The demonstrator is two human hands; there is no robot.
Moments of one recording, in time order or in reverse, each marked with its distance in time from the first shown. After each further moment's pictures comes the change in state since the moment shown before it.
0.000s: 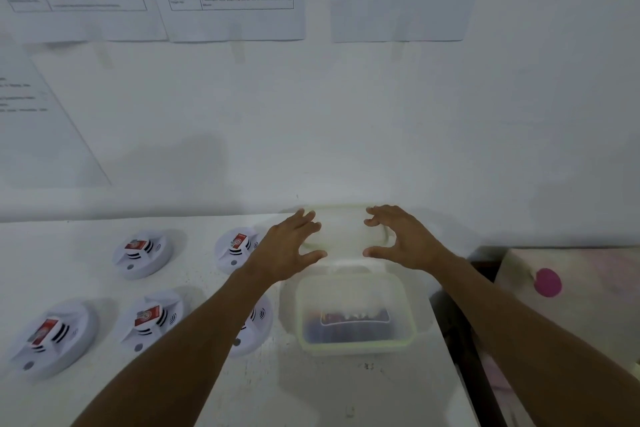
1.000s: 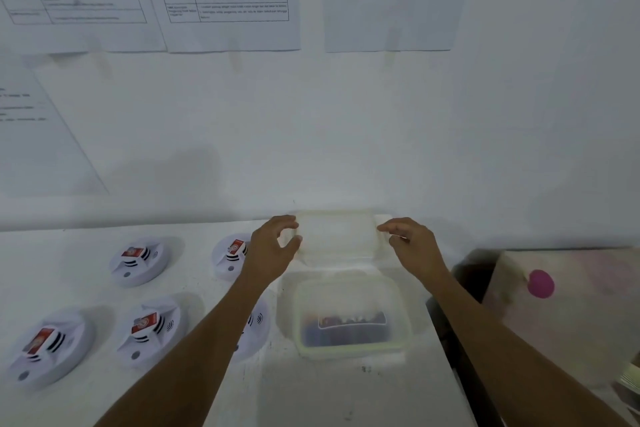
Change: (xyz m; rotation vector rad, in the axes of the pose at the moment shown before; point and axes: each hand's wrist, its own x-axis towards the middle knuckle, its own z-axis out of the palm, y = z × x) left_hand -0.004 -0.005 0.001 -0.437 0.323 -0.263; right_hand -0.021 -0.010 0.009 0.281 0.394 0.287
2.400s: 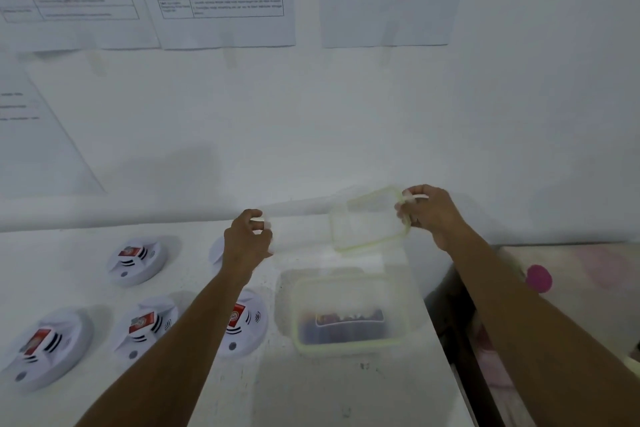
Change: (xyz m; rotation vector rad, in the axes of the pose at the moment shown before) left_hand 0.009 -0.001 -0.024 -0.258 0.114 -0.450; right_hand 0.048 -0.024 -0.046 0.432 -0.019 0.429
